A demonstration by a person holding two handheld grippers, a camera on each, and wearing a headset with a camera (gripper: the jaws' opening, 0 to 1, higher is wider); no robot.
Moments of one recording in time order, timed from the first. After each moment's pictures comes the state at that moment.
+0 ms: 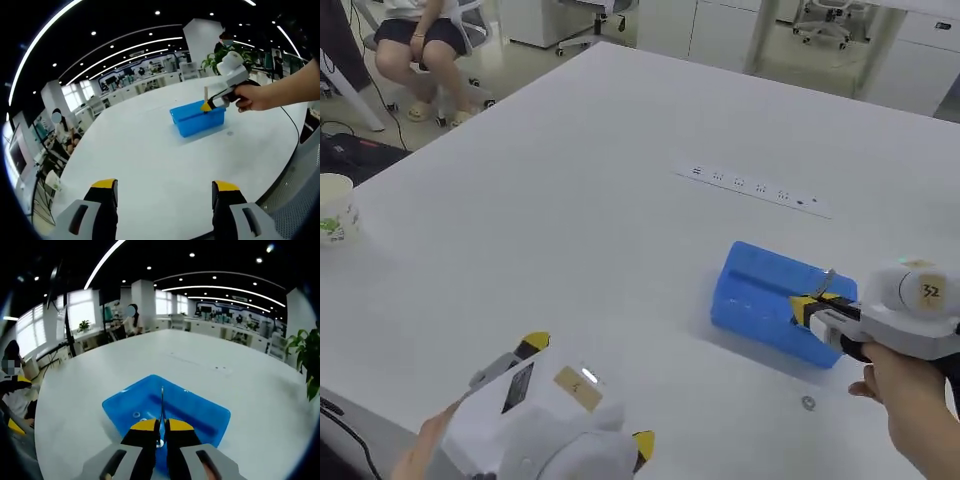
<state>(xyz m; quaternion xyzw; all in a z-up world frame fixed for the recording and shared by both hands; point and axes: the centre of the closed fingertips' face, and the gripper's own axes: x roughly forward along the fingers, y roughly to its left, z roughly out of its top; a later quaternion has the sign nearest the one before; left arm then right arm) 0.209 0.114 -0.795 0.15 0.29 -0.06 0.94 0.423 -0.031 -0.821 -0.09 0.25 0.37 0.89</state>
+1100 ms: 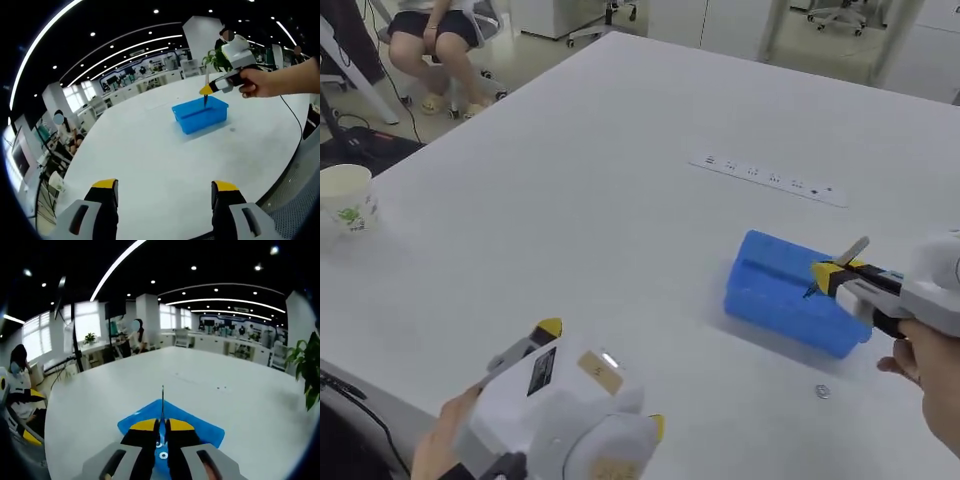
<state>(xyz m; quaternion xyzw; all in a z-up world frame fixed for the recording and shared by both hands) 0.209 0.118 -0.797 0.16 0.29 -0.05 0.94 0.410 -0.029 -0.761 -0.06 0.18 0.40 0.90</state>
